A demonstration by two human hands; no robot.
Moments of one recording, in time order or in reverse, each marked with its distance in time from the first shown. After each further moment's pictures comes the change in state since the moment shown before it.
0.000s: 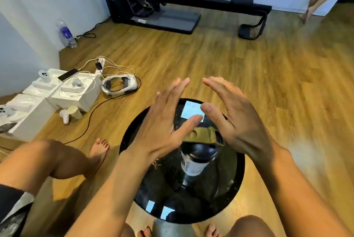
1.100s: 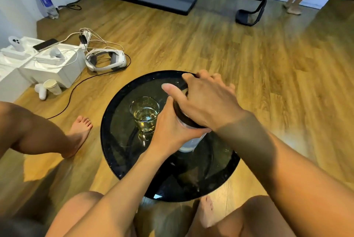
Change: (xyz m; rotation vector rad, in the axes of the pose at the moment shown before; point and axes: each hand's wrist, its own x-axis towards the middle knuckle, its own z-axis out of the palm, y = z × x) left_hand -0.064 -0.064 0.130 -0.405 0.077 -0.401; right_hand -0.016 0.010 0.099 -0.507 -0.265 0.236
